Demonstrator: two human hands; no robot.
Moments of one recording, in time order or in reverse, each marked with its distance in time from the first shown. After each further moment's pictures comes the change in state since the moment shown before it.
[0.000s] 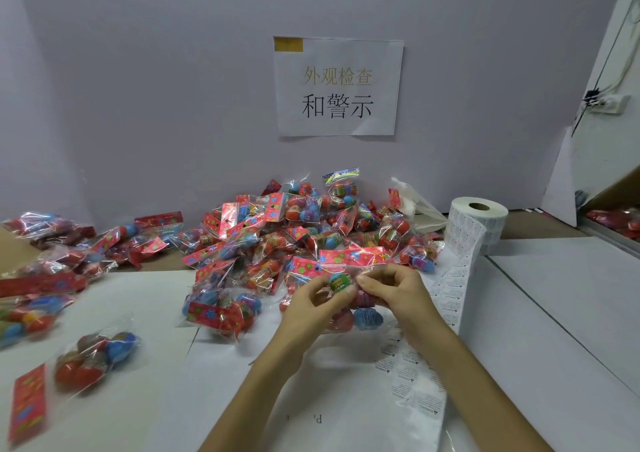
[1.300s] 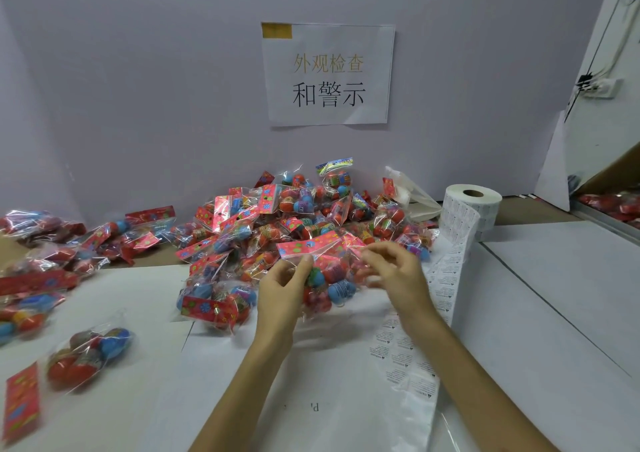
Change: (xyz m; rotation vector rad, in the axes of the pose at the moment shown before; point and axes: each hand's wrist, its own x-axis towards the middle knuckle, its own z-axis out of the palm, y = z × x) left_hand 0.002 0.002 -0.010 -0.067 0.367 0.101; right_hand -0.005 -0.007 0.003 -0.072 0.142 -0.054
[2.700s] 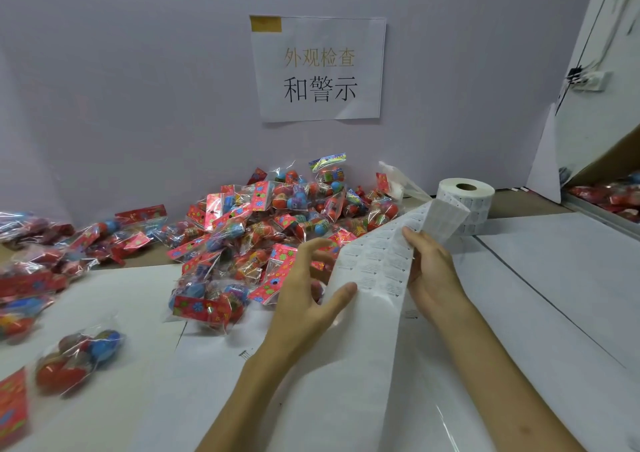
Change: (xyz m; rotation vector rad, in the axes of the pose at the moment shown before) left_hand -0.022 0.003 0.008 0.327 -0.347 0.390; right_hand 0.021 -0.004 -0.033 0.507 0.171 0.215
